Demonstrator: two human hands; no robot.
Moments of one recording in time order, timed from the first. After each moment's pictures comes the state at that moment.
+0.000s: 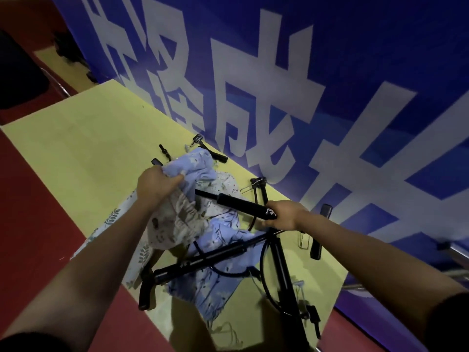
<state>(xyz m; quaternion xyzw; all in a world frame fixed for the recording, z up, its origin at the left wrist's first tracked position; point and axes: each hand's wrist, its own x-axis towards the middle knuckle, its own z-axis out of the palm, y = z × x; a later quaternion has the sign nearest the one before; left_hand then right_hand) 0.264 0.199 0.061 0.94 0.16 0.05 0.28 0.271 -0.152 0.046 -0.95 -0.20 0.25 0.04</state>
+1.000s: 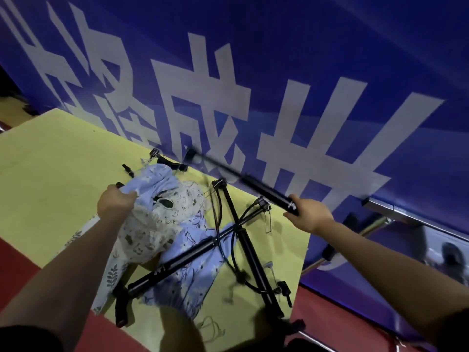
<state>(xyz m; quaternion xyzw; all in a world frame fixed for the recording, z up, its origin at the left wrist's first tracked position) 0.255 0.188 0.060 0.92 0.26 -0.01 0.29 0.176 -0.283 0.086 -1.00 -0.04 0.07 0.04</state>
